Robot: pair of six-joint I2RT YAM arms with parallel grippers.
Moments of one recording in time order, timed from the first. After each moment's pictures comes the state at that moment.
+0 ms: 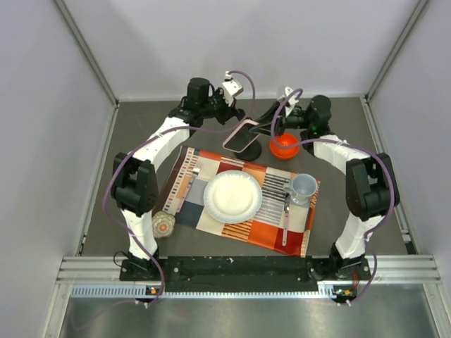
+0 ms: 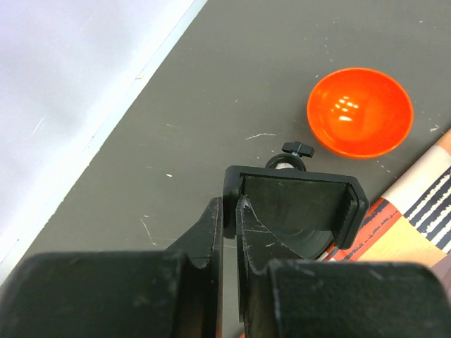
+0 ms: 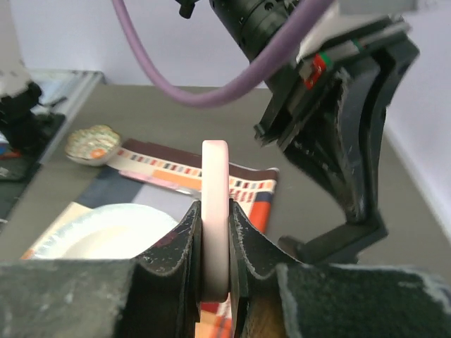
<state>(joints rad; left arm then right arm) -0.41 1.94 1.69 -0.15 0.53 0.37 0.28 1.80 1.26 0.73 -1.32 0.06</state>
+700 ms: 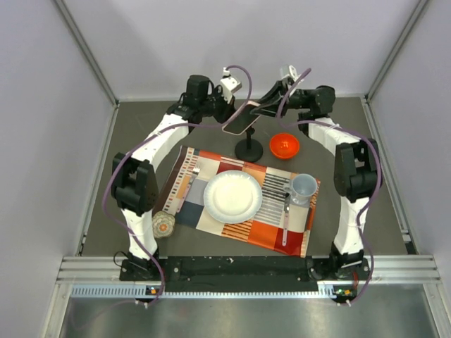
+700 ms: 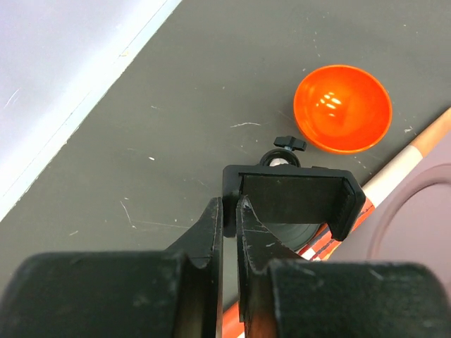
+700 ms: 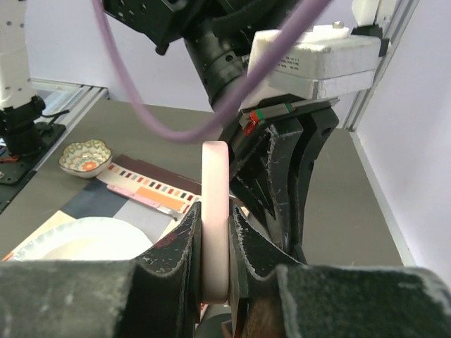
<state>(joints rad) -0.40 1.94 1.75 -0.26 0.53 0.29 0.23 2.03 1.55 1.29 -1.42 0.66</state>
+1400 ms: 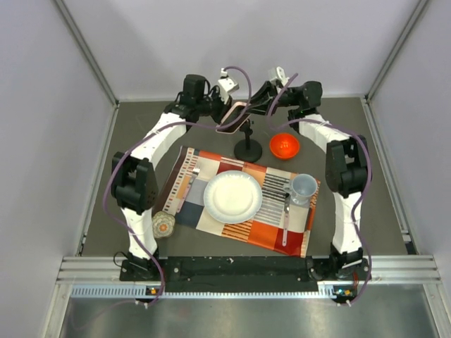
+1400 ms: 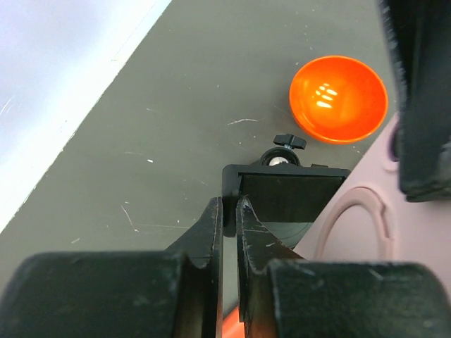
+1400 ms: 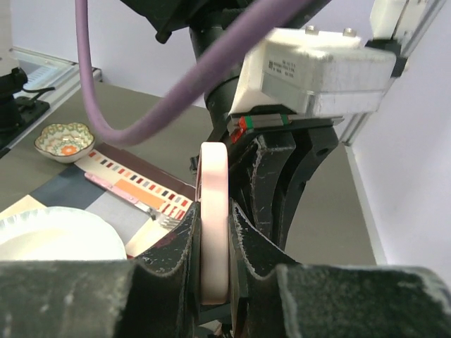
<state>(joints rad) -0.38 1.96 1.77 -0.29 0.60 0.33 0.28 2.12 1.68 1.15 -1.44 0.44</state>
